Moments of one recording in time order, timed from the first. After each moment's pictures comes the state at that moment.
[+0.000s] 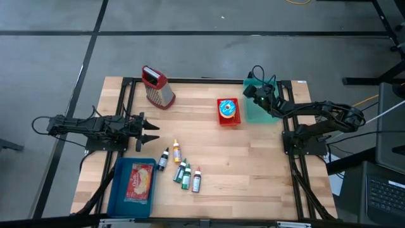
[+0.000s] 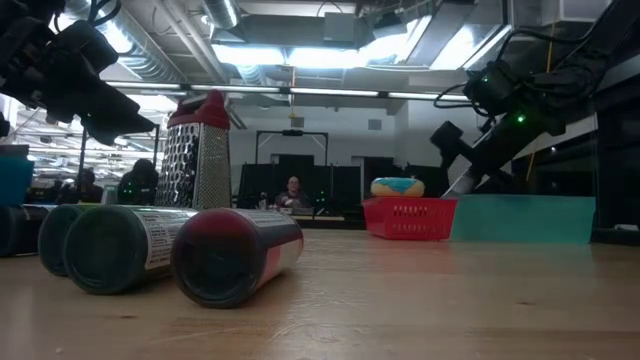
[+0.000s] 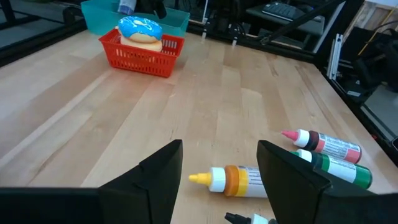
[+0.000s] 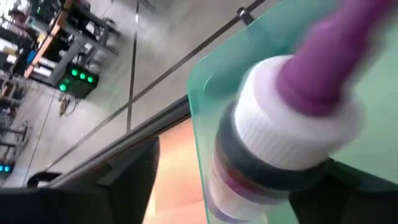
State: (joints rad) left arm -0.07 0.07 0.11 -0.32 -0.13 -0.27; right arm -0.60 1.32 0.39 0.34 0.46 1.17
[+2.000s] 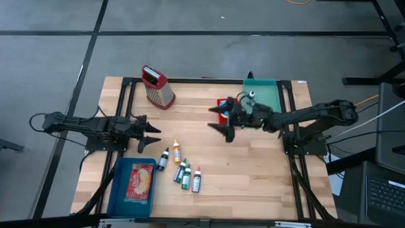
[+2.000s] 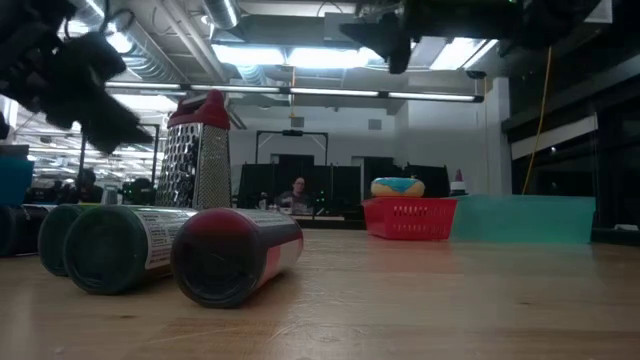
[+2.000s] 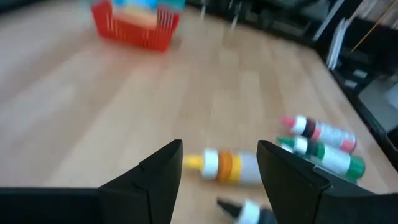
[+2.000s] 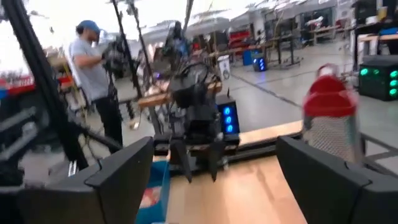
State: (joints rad) left arm -0.08 0.21 0.11 -0.27 -0.09 -0.35; right arm 0.01 1.40 0.71 0.78 0.04 0.22
